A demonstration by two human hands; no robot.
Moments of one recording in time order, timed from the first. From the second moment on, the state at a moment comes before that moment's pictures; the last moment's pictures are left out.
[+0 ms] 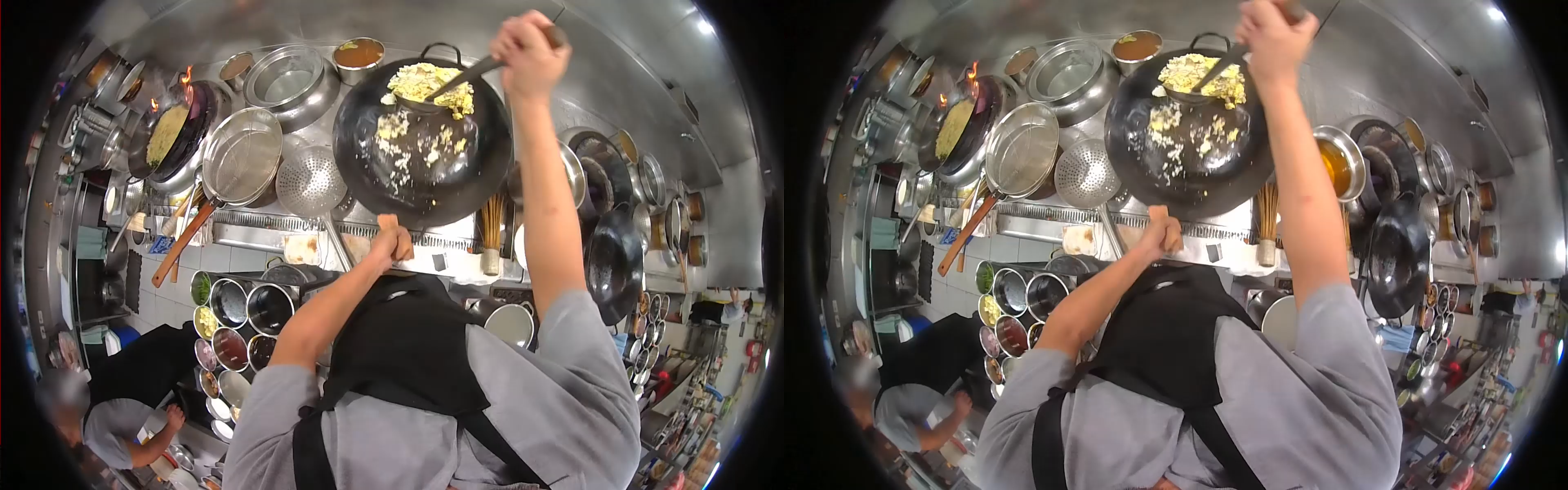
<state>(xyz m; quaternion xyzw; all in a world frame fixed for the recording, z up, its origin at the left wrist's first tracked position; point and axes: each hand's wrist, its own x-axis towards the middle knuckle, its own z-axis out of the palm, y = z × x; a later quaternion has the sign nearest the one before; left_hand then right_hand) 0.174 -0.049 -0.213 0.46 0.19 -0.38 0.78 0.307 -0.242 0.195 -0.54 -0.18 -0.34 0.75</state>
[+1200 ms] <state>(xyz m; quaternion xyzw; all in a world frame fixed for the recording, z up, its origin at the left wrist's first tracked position) 0.140 0.040 -0.105 0.36 0.16 -0.40 0.83 0.281 -0.238 0.110 -0.50 -0.25 -0.39 0.74</state>
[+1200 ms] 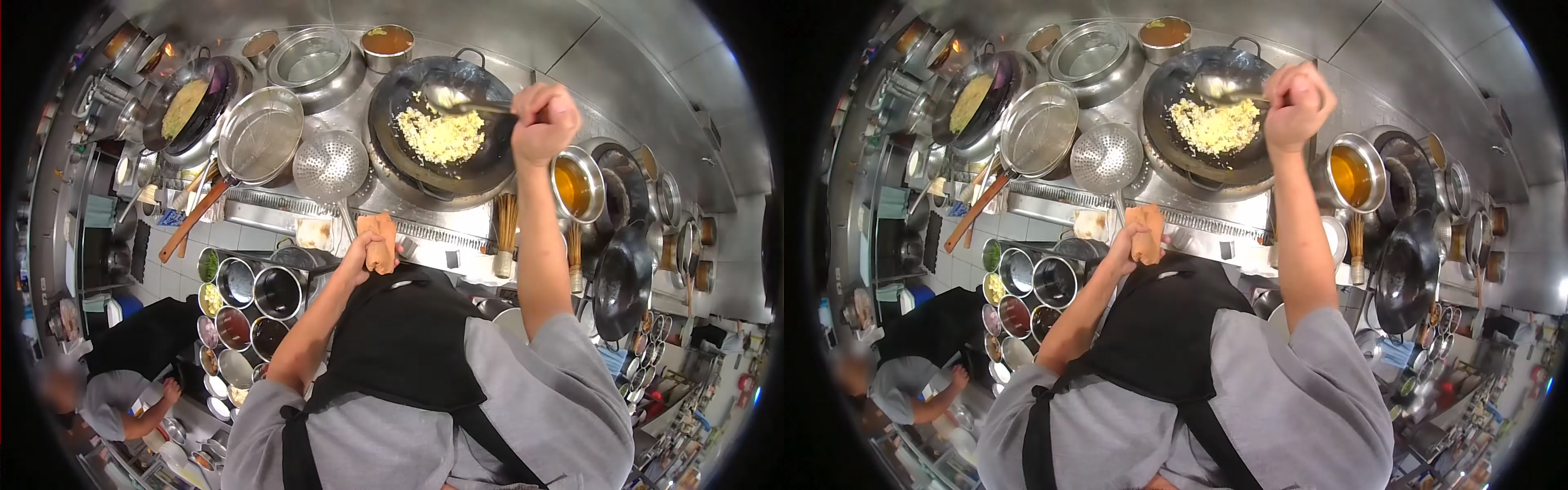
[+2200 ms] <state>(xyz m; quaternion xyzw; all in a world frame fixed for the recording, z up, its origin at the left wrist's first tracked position) 0.251 -0.117 -0.198 0.44 0.14 -0.21 0.86 0.193 -0.157 0.035 -0.59 -0.20 -0.39 0.68</state>
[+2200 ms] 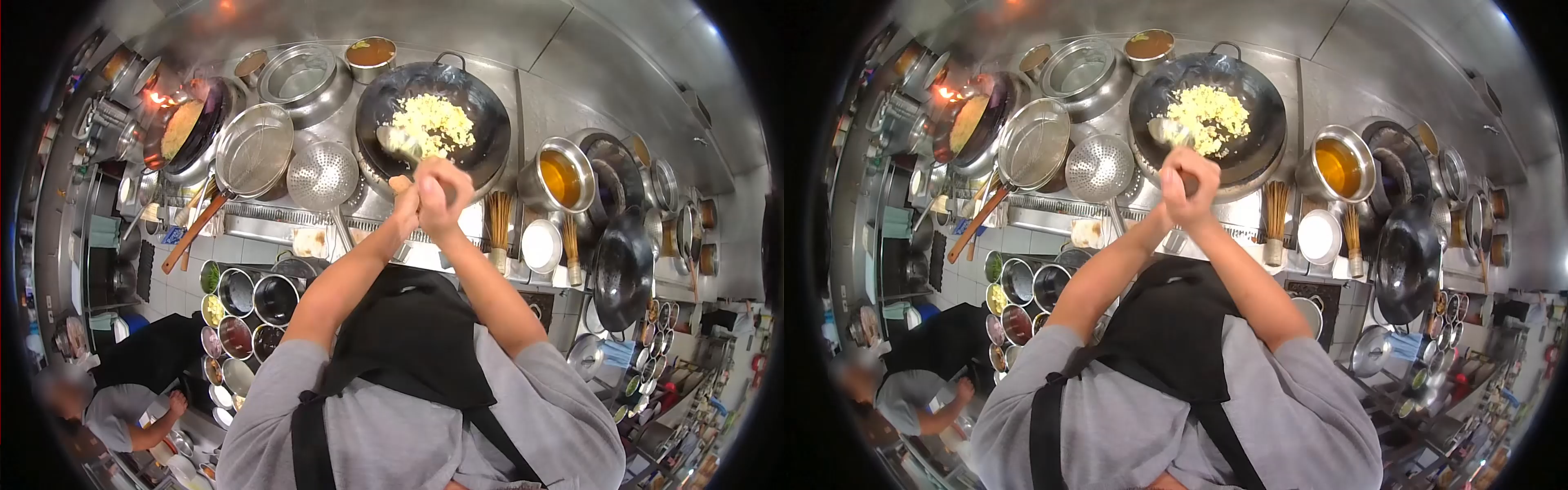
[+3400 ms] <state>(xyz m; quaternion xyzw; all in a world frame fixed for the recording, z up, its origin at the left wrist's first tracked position) 0.155 -0.054 -0.224 0.41 0.20 -0.35 0.82 0.215 -0.255 0.158 -0.59 -0.27 -0.24 0.72</state>
